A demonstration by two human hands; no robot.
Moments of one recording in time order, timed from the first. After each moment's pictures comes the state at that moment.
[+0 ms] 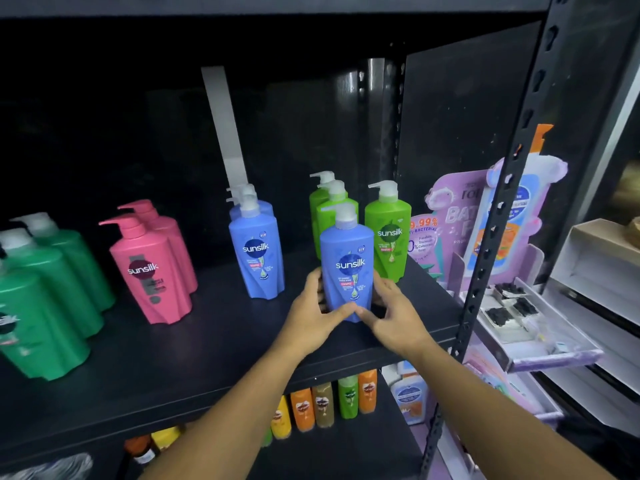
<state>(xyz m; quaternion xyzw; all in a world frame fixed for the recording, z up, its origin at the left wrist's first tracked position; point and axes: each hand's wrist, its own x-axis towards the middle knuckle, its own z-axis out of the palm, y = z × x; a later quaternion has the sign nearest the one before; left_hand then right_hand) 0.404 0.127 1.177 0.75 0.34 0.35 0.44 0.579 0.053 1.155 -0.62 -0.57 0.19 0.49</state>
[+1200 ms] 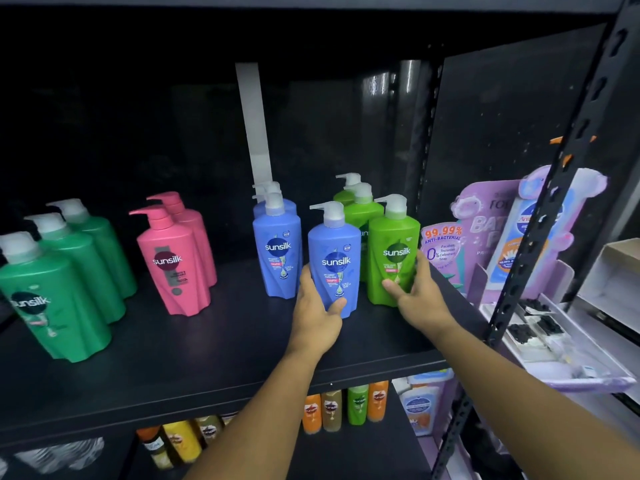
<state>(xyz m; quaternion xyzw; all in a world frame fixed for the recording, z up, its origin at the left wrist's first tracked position) 0.398 0.139 1.166 0.68 0.44 0.45 0.37 0.607 0.096 1.171 -0.63 -0.50 0.18 0.57</state>
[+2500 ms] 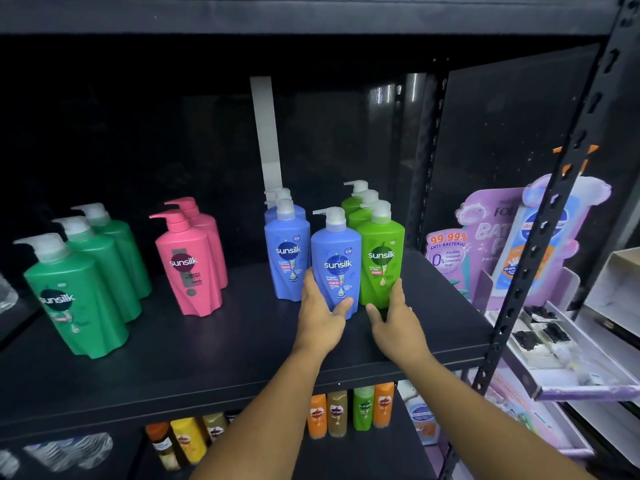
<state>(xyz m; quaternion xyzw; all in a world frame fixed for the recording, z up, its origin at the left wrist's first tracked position) 0.392 0.141 1.167 0.67 0.43 0.47 0.37 0.537 0.083 1.150 -0.75 -0.48 0.17 0.42</state>
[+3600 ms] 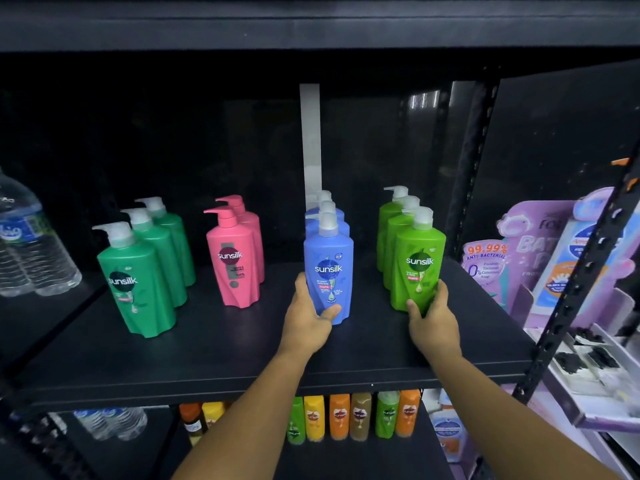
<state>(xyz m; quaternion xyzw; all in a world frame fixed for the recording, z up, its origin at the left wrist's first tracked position) 0.306 0.150 1.172 0.67 0.47 0.46 0.35 0.536 0.094 1.162 -0.76 -0.42 0.13 0.48</state>
